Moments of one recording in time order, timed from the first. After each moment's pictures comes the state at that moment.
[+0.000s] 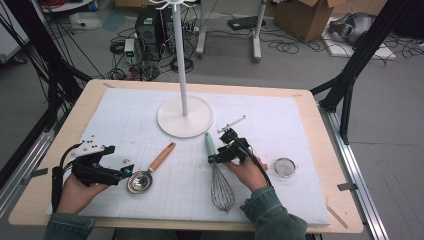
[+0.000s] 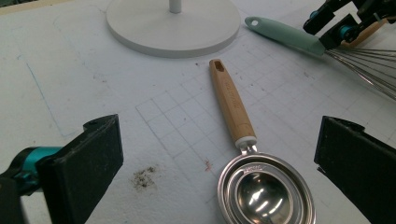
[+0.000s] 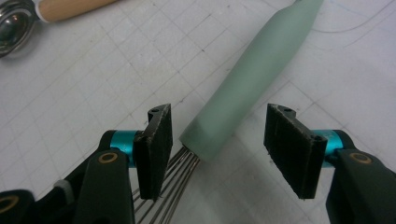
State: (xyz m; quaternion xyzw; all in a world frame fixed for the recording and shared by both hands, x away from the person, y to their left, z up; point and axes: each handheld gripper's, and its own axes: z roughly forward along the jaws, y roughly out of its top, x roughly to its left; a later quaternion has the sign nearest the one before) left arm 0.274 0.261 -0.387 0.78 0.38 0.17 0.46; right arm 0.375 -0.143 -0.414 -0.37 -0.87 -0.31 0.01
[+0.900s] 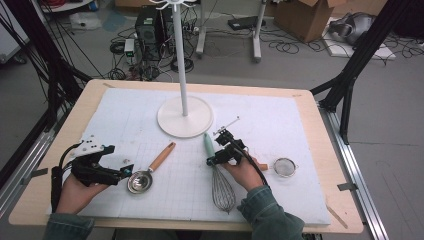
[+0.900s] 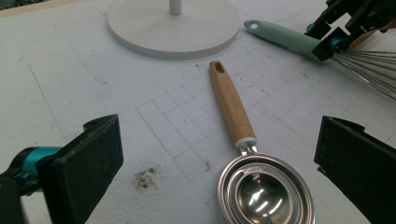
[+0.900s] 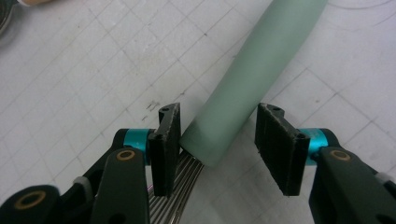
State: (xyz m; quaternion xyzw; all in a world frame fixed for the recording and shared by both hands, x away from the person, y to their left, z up) left arm 0.274 0.261 -0.386 0.78 0.38 0.17 0.46; right arm 0.376 -0.132 -0.421 -0.38 -0.88 -0.28 0.03
